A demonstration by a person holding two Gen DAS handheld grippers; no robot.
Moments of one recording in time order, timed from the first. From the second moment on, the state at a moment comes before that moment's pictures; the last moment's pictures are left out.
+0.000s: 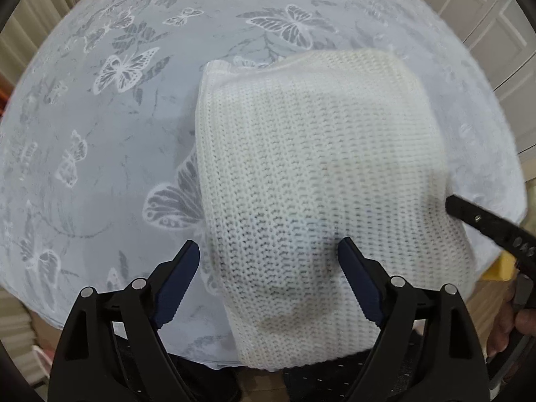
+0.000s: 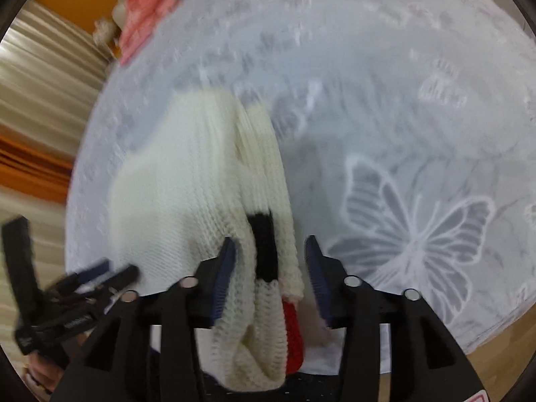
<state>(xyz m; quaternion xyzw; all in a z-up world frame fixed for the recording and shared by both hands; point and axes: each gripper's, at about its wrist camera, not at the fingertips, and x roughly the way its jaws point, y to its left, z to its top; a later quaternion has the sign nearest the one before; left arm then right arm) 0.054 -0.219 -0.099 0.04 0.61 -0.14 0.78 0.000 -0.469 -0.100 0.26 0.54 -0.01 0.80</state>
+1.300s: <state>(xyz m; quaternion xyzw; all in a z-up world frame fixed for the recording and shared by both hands) 0.025 -0.244 0.089 -0.15 0.51 -0.35 0.77 -0.082 -0.485 0.085 0.33 0.35 0.01 0.88</state>
